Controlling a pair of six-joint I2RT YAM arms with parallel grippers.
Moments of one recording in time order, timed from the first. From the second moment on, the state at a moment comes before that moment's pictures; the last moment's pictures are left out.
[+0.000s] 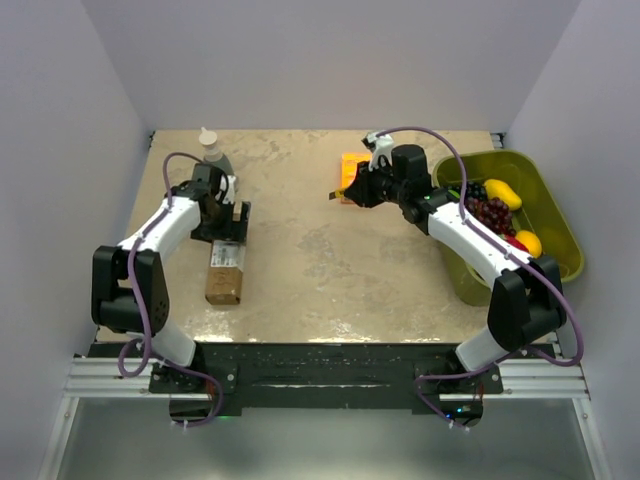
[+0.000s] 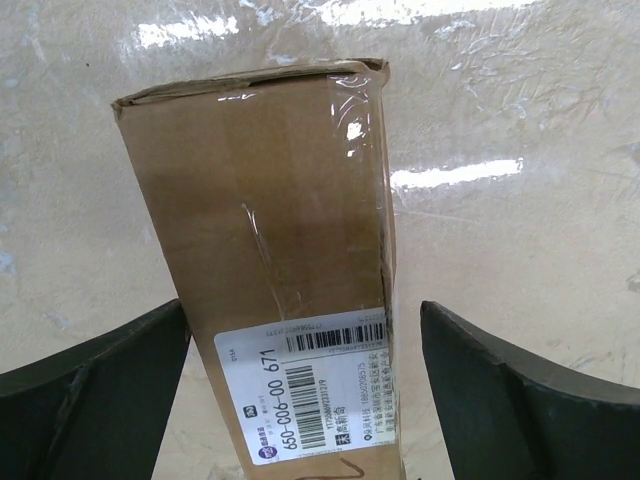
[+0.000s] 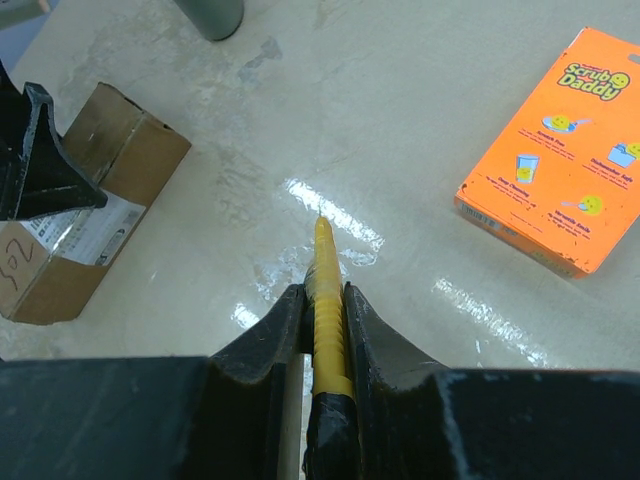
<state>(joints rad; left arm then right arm) -0.12 1.61 1.15 -0.71 0.06 -0.05 0.43 1.55 1.21 -0.12 -0.31 0.17</state>
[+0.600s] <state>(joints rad) -0.03 1.69 1.14 -0.63 0.38 -0.07 0.42 1.55 1.26 -0.20 -0.30 0.06</state>
